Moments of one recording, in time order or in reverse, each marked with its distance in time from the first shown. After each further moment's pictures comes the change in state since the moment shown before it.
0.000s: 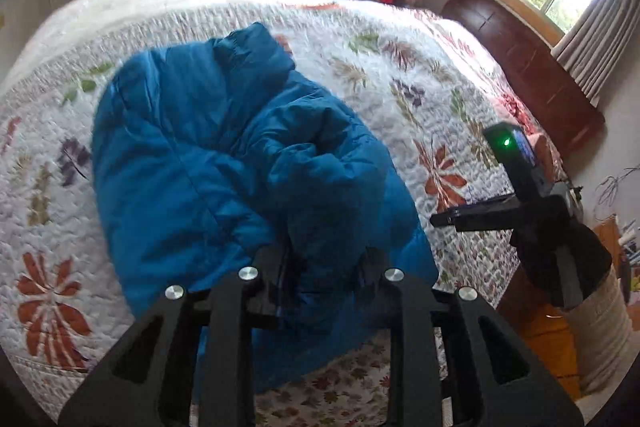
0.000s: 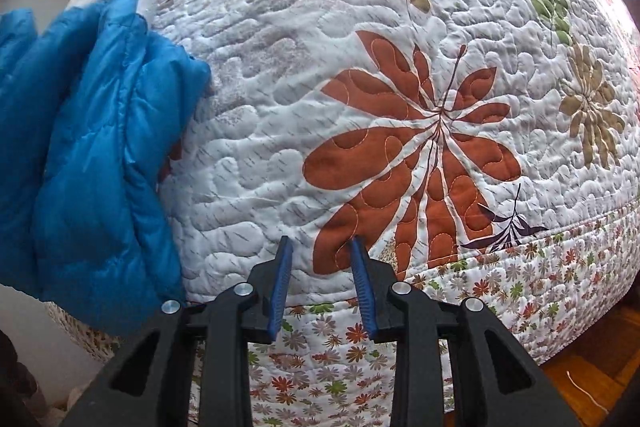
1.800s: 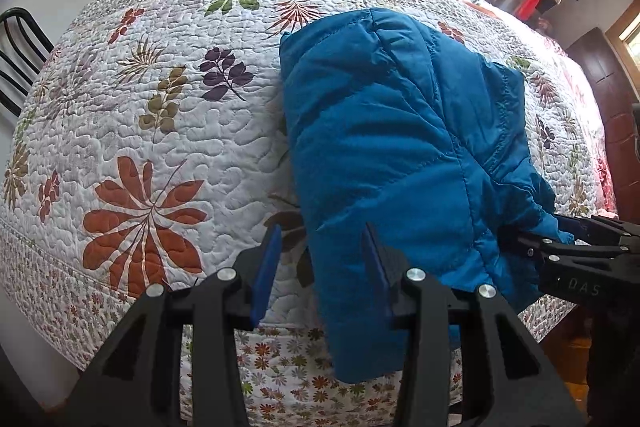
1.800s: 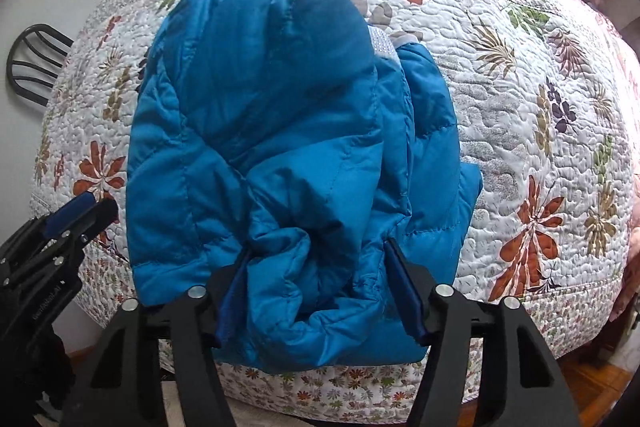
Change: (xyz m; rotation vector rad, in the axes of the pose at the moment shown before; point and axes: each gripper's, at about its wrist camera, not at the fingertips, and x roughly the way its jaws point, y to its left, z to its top) left arm -0.041 0.119 0.002 -0.360 0.102 0.310; right arm -0.064 0.222 0.031 -0.231 -0.025 -0.024
